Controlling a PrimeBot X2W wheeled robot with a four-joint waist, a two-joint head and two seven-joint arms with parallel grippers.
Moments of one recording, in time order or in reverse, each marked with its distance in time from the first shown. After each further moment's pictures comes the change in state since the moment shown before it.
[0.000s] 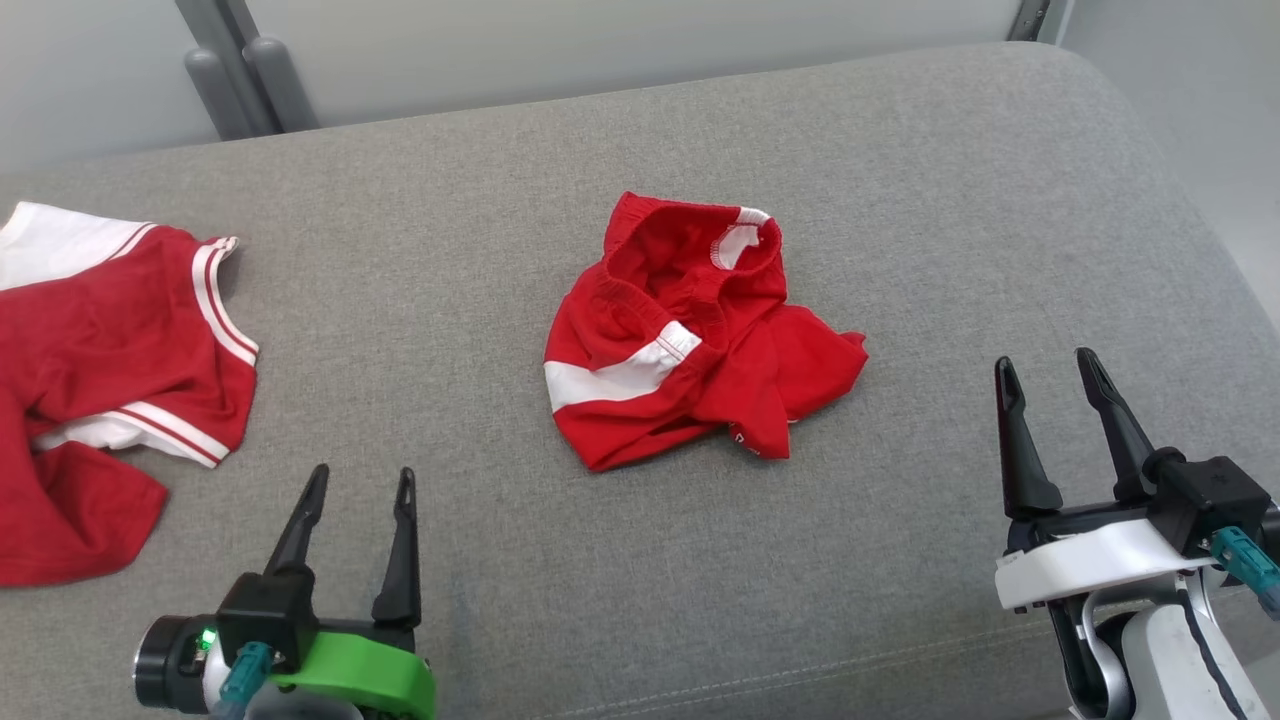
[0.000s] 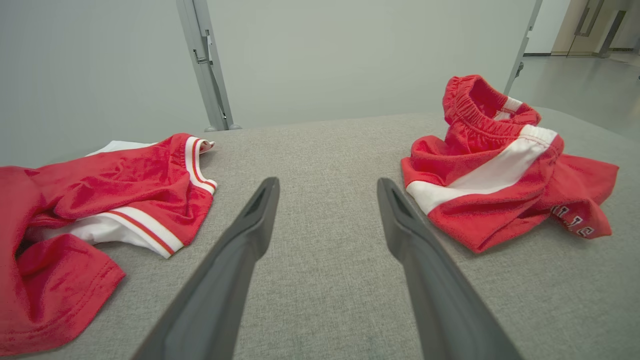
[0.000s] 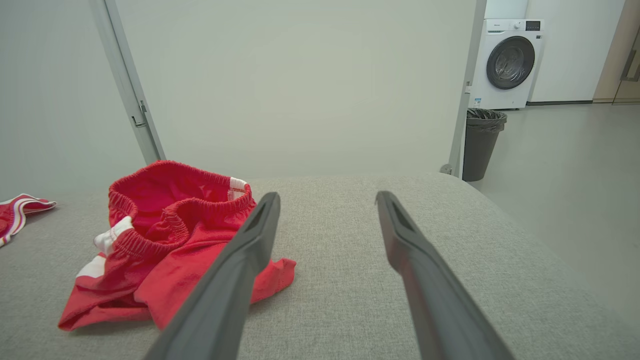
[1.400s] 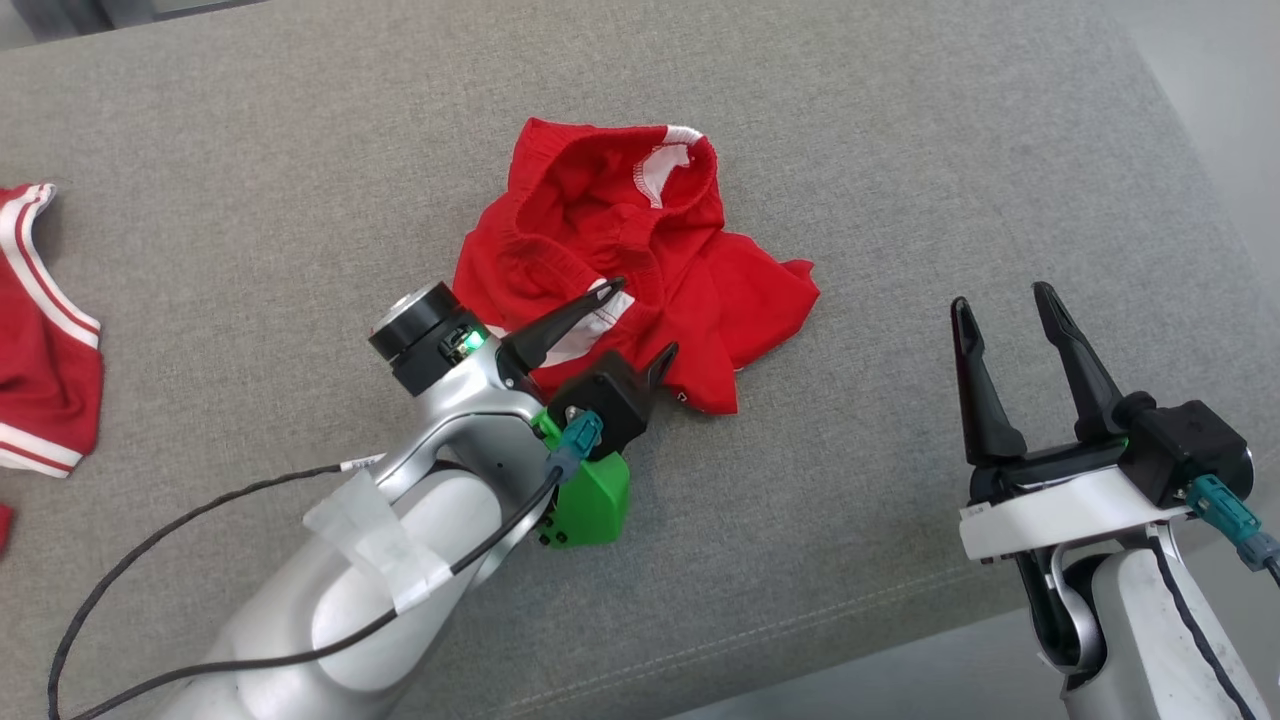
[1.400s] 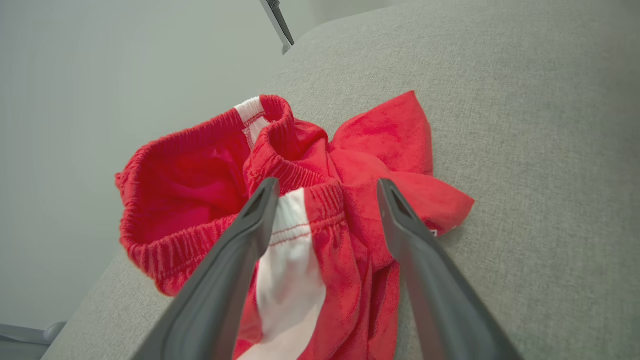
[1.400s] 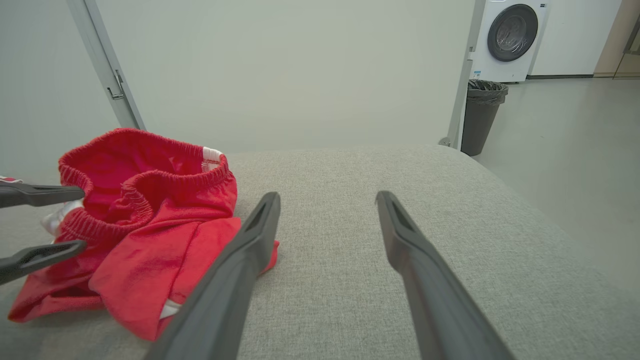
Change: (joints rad) left arm -0.645 0.061 -0.581 0.178 0.216 -0.197 0.292; right arm -0.095 0.011 0.056 -0.012 0.011 0.026 0.000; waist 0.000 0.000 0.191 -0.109
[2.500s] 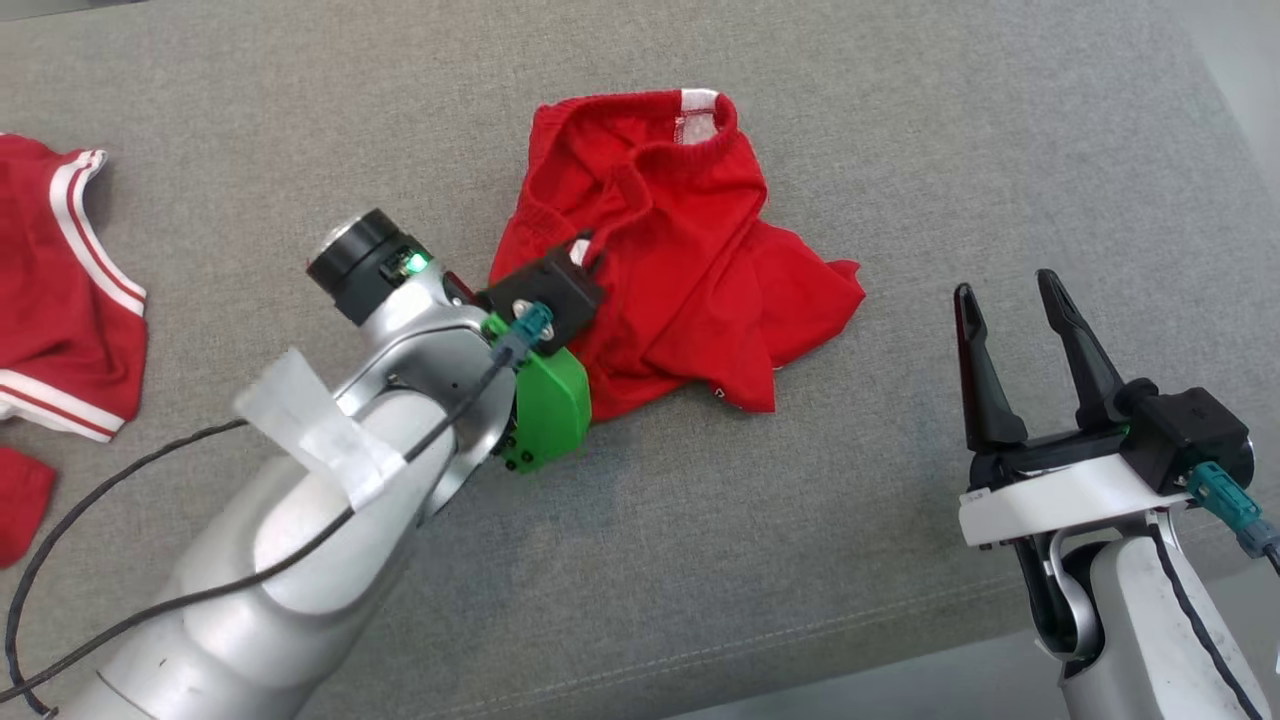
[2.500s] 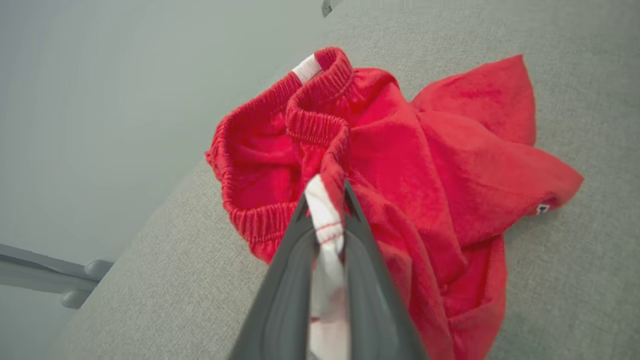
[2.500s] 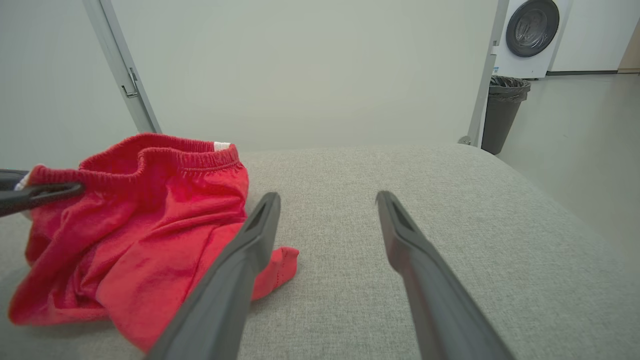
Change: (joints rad) left arm -0.112 0.029 0.001 0.044 -0.100 -0.001 0.099; right arm -0.022 0.002 -0.002 0.010 0.005 -0.008 0.000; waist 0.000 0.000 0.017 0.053
